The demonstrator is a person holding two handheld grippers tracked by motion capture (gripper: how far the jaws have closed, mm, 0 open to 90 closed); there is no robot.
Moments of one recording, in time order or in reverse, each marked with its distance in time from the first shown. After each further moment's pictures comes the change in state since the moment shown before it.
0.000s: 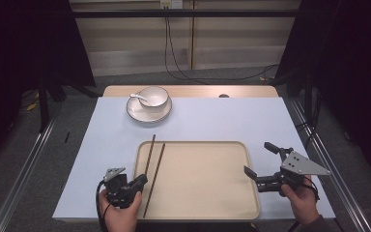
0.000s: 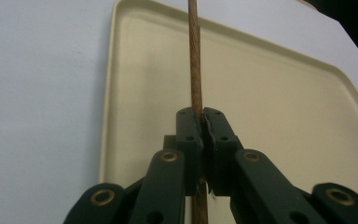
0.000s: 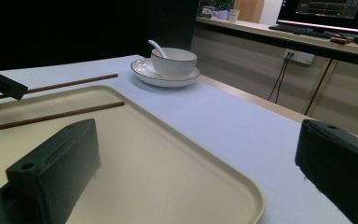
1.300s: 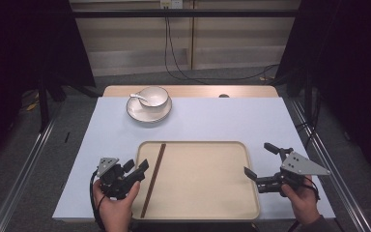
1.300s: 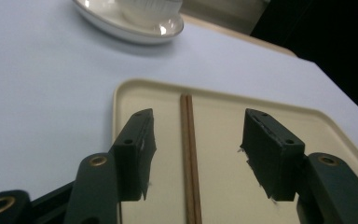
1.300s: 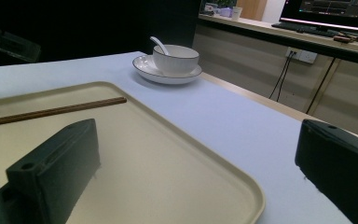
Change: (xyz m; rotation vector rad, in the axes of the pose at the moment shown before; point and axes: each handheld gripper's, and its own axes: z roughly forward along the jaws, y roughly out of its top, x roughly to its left) left arm 0.003 0.031 -0.006 -0.208 -0.040 0.109; right arm 0.000 0.000 -0.001 0.009 0.009 -0.004
